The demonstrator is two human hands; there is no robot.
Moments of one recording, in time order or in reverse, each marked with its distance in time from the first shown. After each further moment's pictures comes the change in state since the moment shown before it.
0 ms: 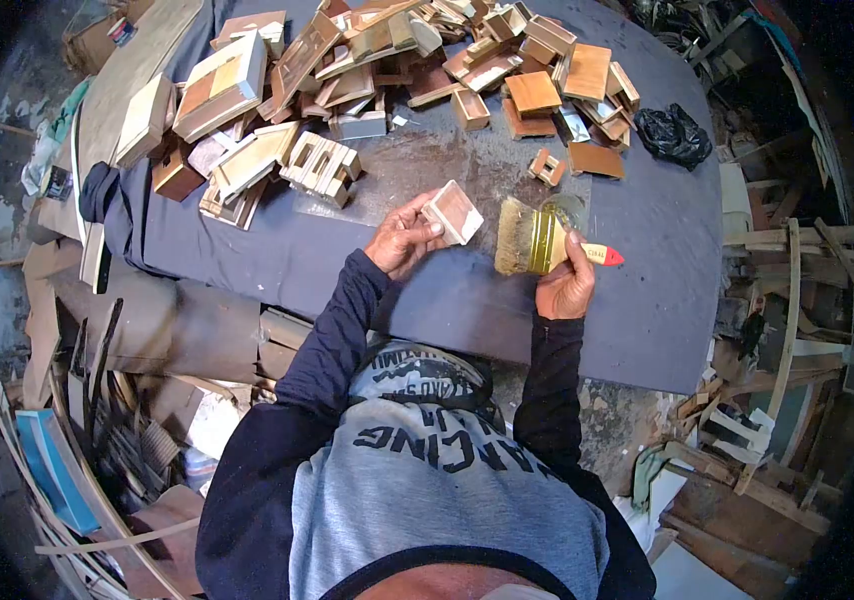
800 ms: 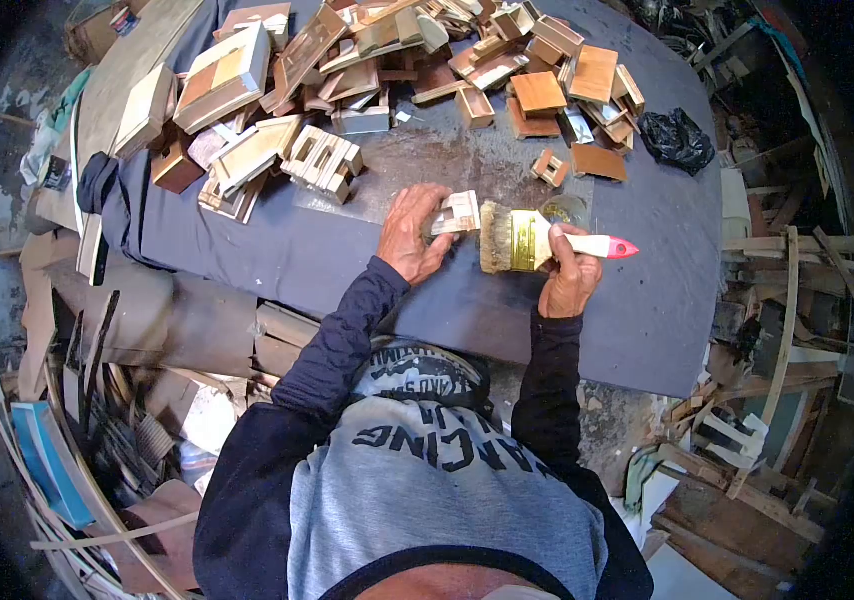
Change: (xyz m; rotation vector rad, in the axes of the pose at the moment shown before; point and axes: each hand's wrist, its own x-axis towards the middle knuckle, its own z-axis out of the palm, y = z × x) left_hand -0.003 0.002 0.020 1.418 0.273 0.559; right_hand 0.001 0.004 0.015 -0.547 0.069 -0.224
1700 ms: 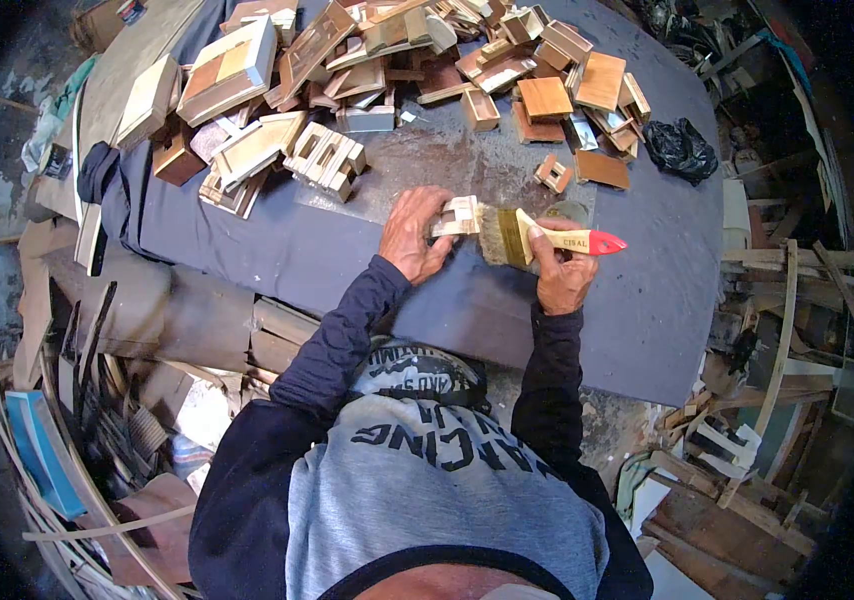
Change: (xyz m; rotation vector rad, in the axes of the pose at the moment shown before) left_hand 0.002 -0.006 0.004 0.053 0.006 0.052; right_hand 0.008 -0.016 0.011 -0.420 -0.208 -0.185
